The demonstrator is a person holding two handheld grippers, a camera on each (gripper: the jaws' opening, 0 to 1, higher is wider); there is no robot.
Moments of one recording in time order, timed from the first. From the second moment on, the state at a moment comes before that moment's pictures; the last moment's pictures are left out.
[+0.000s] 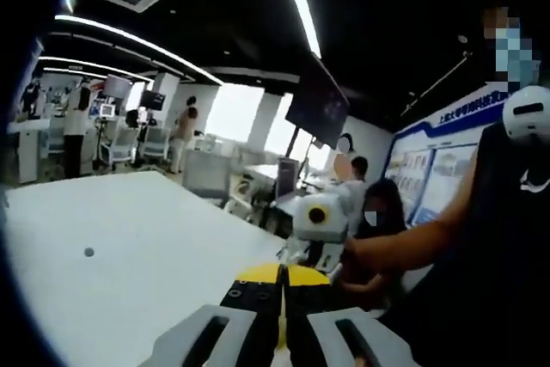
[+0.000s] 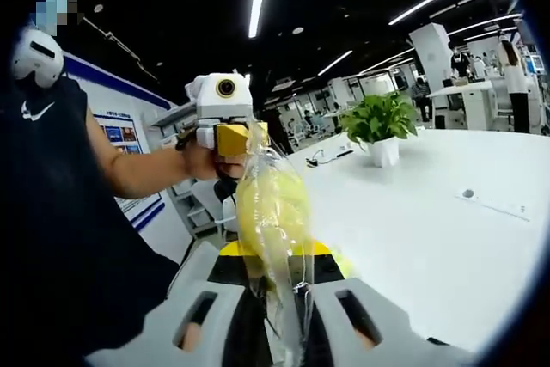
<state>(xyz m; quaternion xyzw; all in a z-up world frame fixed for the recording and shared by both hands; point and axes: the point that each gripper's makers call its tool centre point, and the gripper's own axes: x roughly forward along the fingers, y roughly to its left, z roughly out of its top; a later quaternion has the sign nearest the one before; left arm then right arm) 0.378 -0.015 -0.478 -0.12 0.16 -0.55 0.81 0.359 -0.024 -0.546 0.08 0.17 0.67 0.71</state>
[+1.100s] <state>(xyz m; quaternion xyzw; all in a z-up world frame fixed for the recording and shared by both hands) 0.376 -0.005 -0.480 -0.13 0.20 -0.53 0.81 0.359 -0.015 -0.548 0.07 0.18 0.67 0.72</state>
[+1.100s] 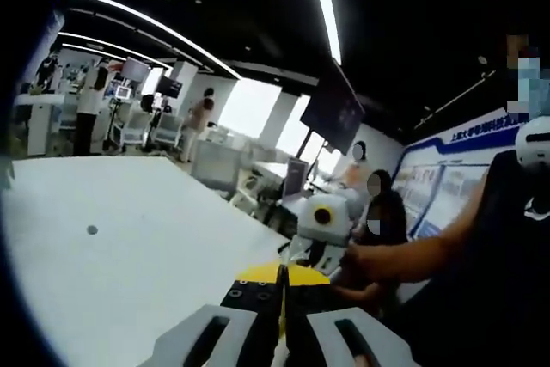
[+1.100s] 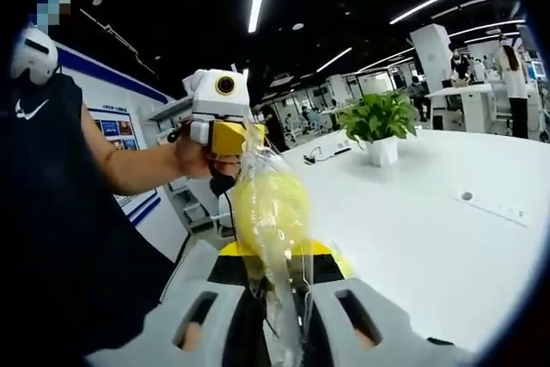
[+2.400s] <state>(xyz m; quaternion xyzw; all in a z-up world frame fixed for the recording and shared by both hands) 0.376 -0.020 -0.455 -0.09 0.17 -0.52 0.83 0.370 -0.027 -0.528 0.05 0.10 0.65 0.75</state>
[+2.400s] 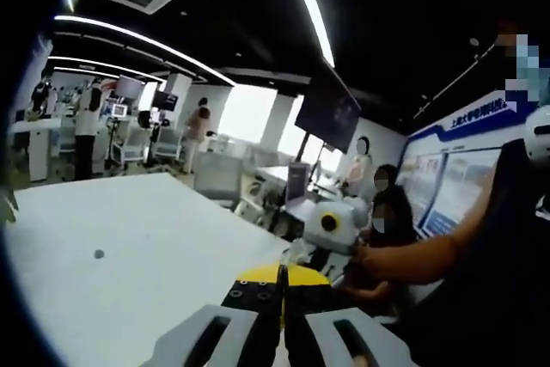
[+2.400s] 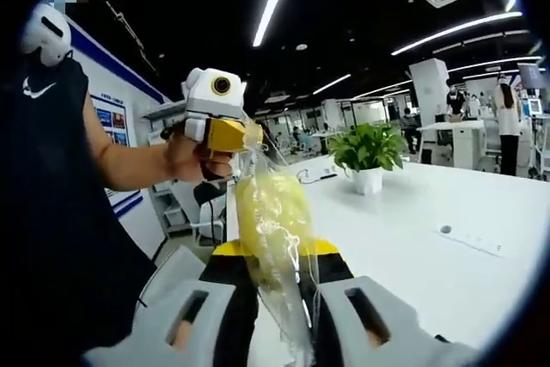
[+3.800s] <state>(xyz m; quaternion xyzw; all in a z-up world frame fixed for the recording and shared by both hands) 0.397 -0.028 -0.481 -0.16 0.20 -0.50 0.83 0.412 -0.140 -0.568 0.04 0.09 0.43 0.90</state>
